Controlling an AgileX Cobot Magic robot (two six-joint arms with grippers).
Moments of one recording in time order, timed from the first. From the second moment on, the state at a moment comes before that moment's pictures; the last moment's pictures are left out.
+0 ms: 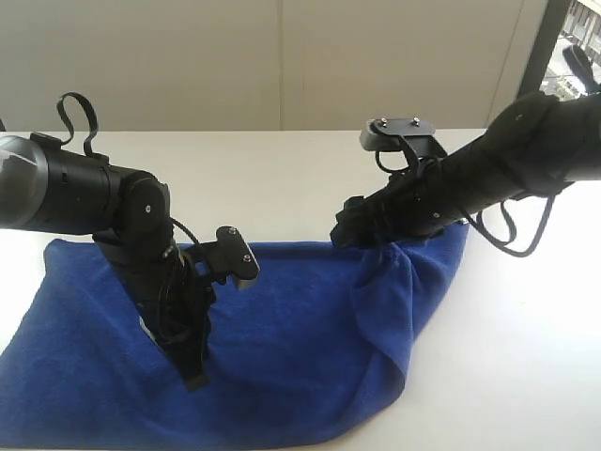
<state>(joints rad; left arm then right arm) -0.61 1.89 -1.06 -0.19 0.70 0.73 0.16 1.81 -1.11 0.81 0.51 -0.76</state>
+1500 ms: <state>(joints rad) -0.61 1.89 -1.06 -0.19 0.70 0.73 0.16 1.86 -1.02 0.67 0.43 -0.45</state>
